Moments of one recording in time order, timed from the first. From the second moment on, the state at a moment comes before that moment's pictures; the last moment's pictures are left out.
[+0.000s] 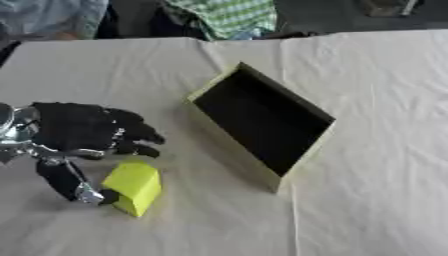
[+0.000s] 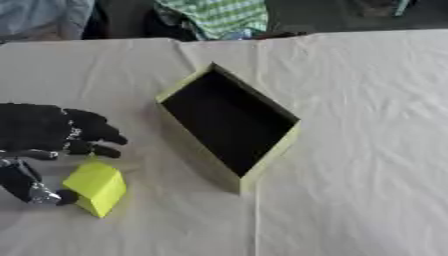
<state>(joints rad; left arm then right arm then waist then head) -0.57 0.98 -0.41 -1.76 -0.69 -0.59 -0.51 -0.47 -0.55 -0.01 -1.98 -0.10 -0.06 -0.46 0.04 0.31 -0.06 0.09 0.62</state>
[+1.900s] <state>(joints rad) -0.54 0.93 -0.42 -1.71 -0.48 -0.48 -0.62 -0.47 -0.54 -0.01 -1.98 -0.09 -0.05 -0.49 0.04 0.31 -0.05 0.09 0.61</state>
